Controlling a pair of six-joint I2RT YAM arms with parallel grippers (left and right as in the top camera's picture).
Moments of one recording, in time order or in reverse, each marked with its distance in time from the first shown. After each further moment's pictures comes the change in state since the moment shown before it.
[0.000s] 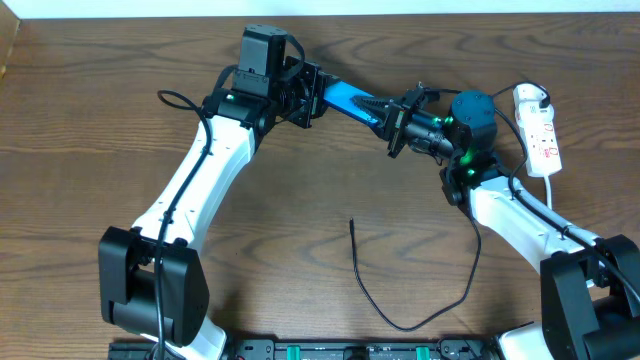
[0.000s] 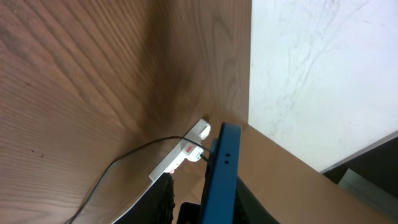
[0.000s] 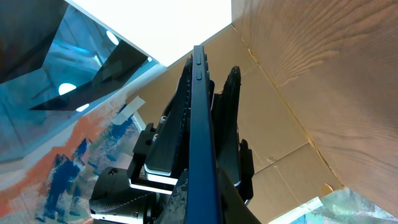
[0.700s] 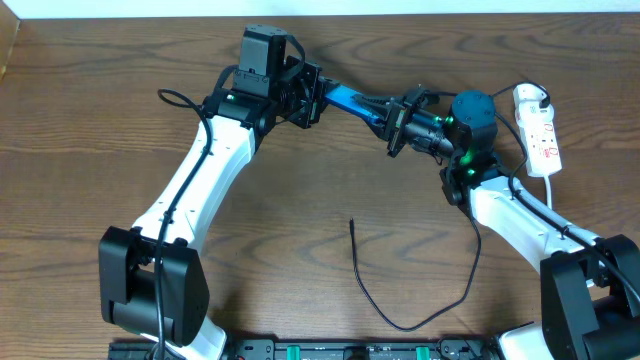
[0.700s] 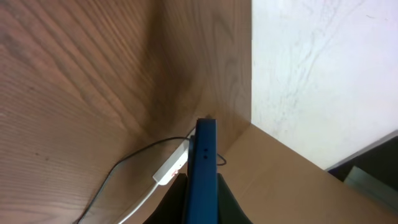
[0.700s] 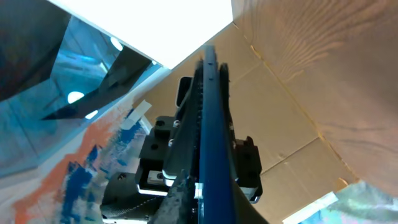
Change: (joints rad) left arm 0.000 0.000 0.000 -0.003 -0.002 0.023; right arm 0.000 0.001 0.000 0.011 0.005 0.053
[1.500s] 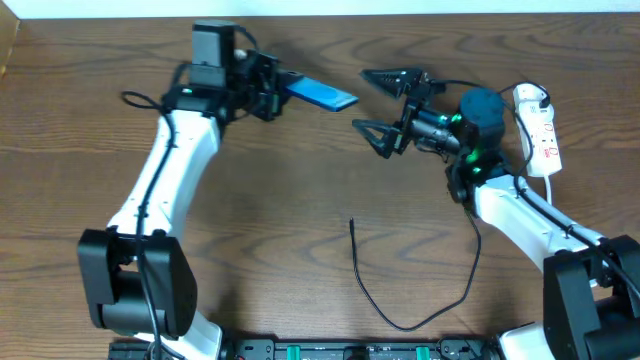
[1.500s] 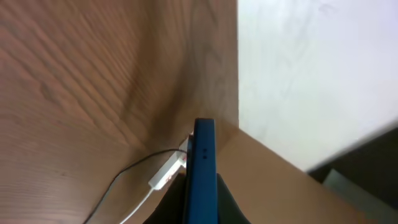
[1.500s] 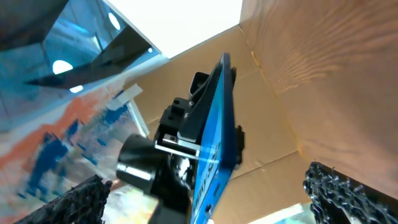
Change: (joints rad) left arm 0.172 0.000 0.000 -0.022 0.128 0.087; right arm -0.034 0.000 0.002 0.019 -0.052 -0.183
